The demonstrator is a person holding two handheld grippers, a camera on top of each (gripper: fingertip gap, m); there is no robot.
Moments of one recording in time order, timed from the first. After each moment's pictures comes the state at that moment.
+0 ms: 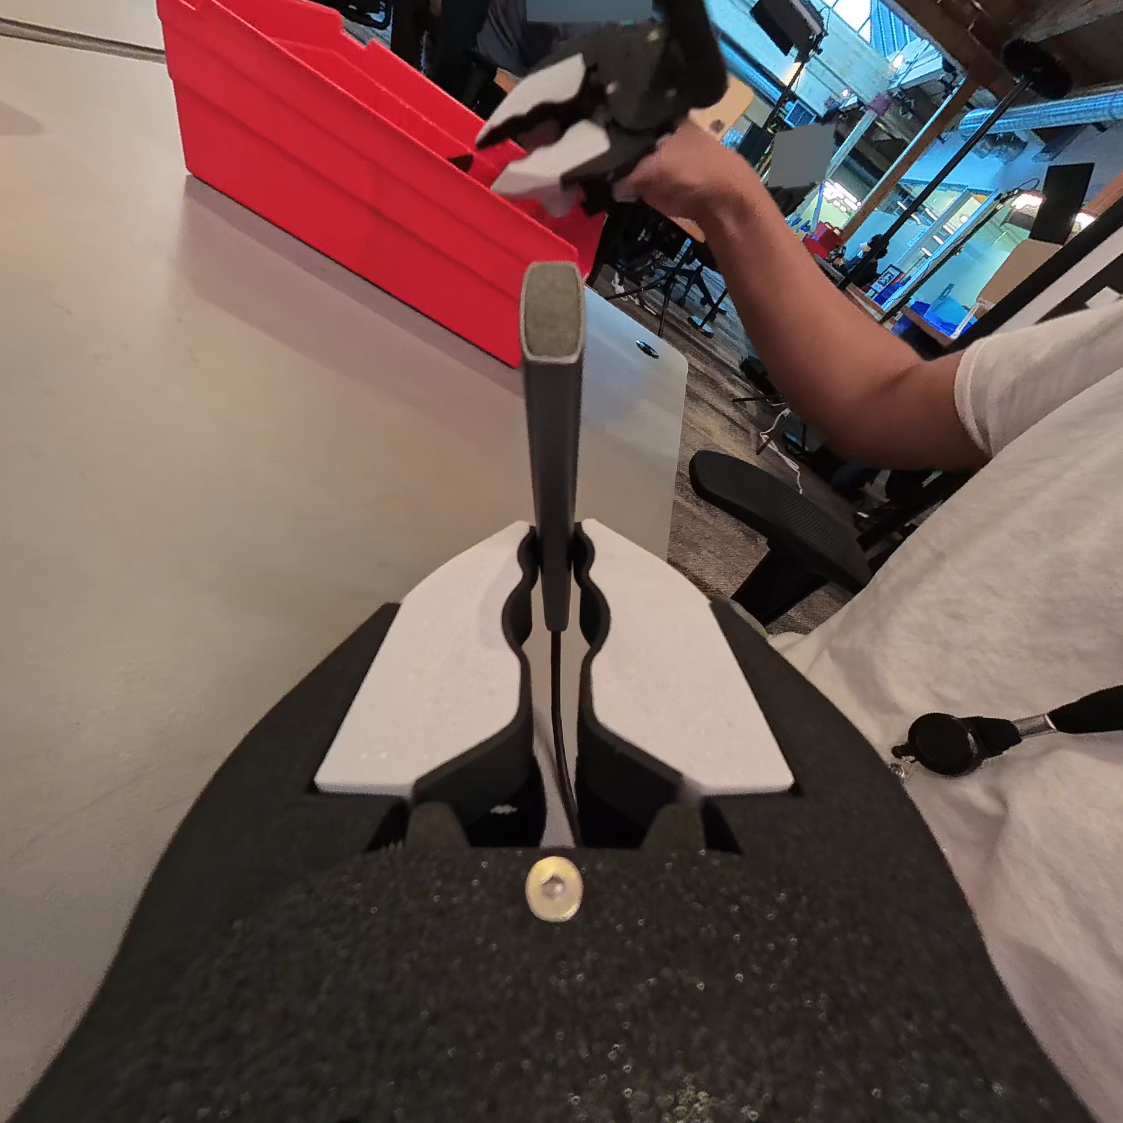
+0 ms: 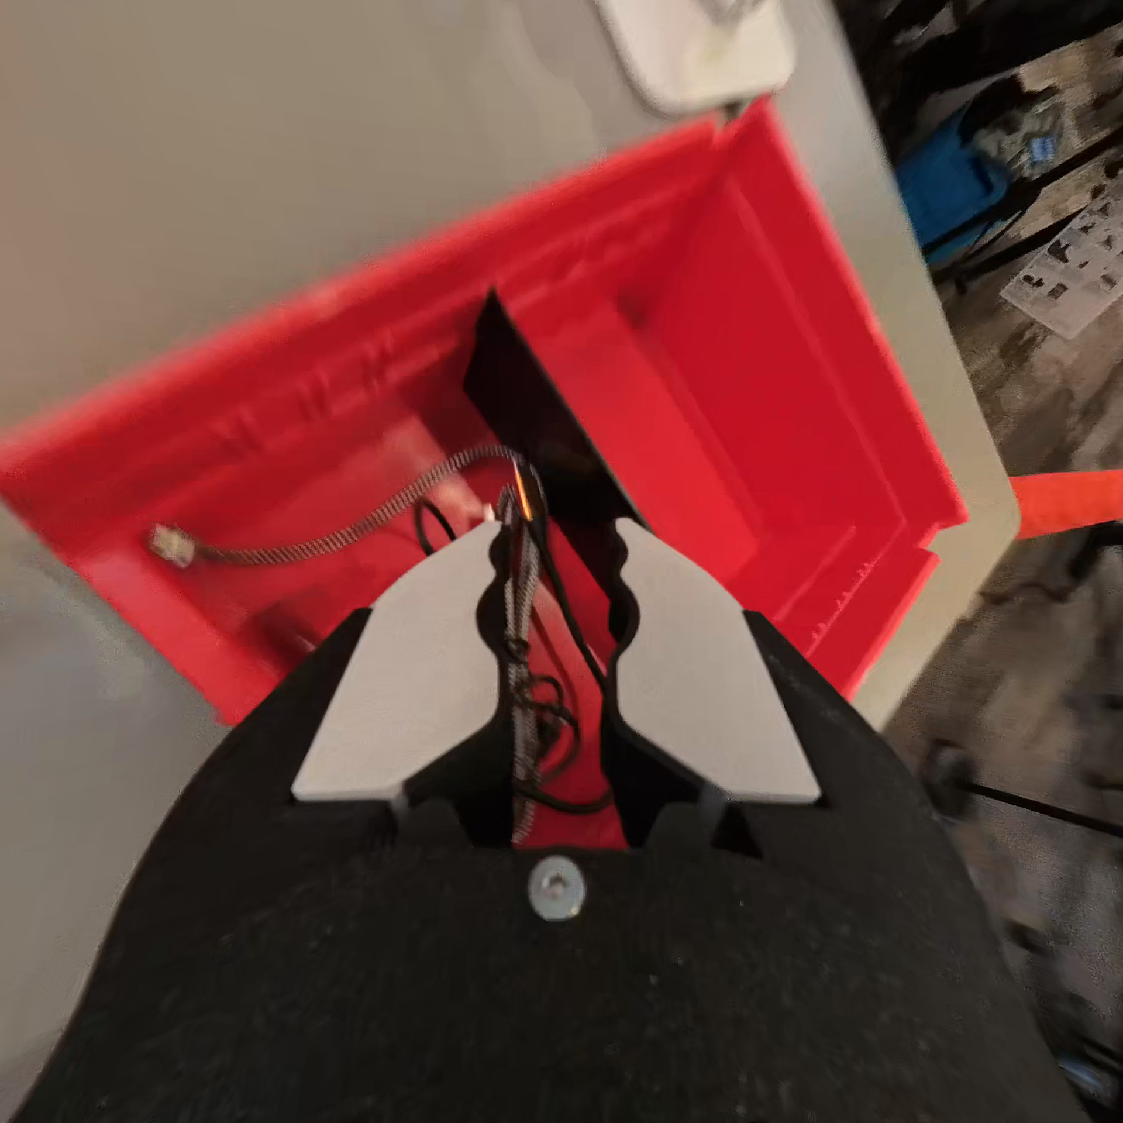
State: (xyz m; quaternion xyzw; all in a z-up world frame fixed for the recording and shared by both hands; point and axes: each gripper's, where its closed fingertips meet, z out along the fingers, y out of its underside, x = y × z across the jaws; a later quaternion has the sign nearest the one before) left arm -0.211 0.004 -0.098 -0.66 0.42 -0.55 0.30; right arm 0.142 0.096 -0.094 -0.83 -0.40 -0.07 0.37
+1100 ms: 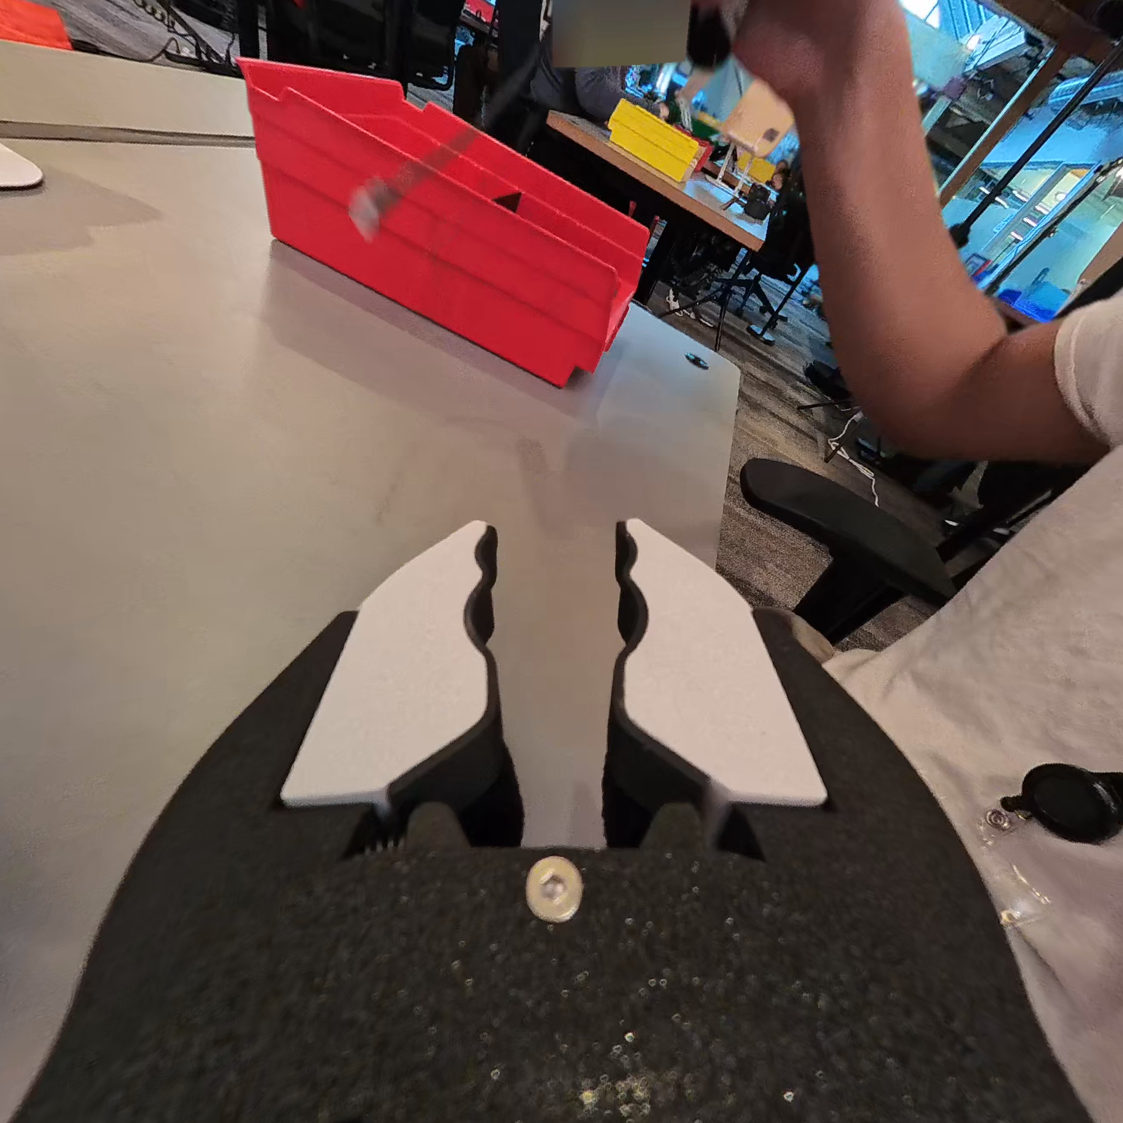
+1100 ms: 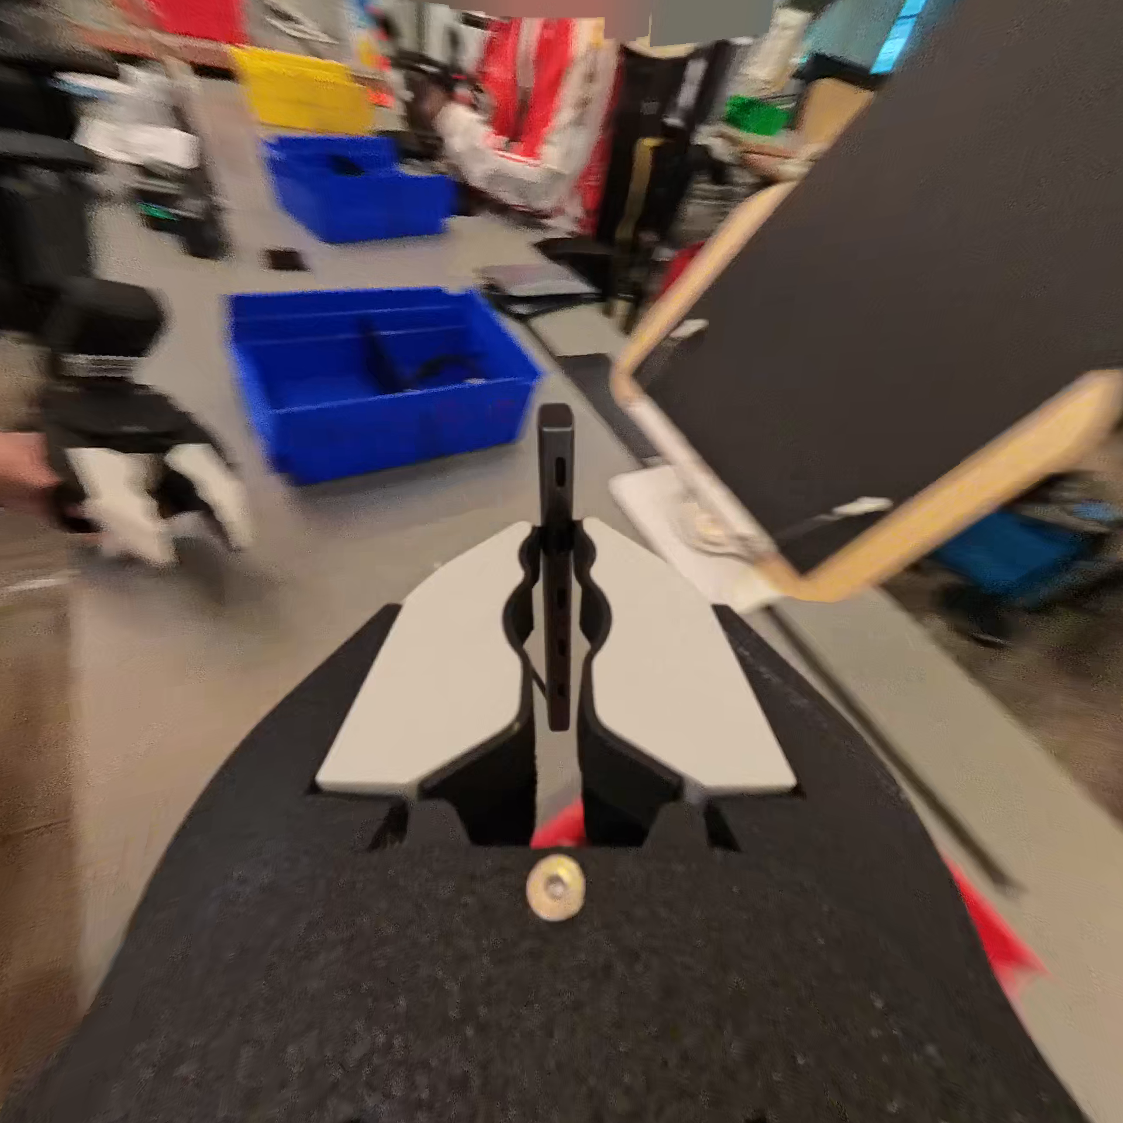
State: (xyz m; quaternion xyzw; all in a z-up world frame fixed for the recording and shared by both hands) left arm -0.214 0.012 -0.097 -0.66 0.42 -0.51 0.35; right arm -0.006 0.103 0.092 -0.71 -0.38 0.16 0.57
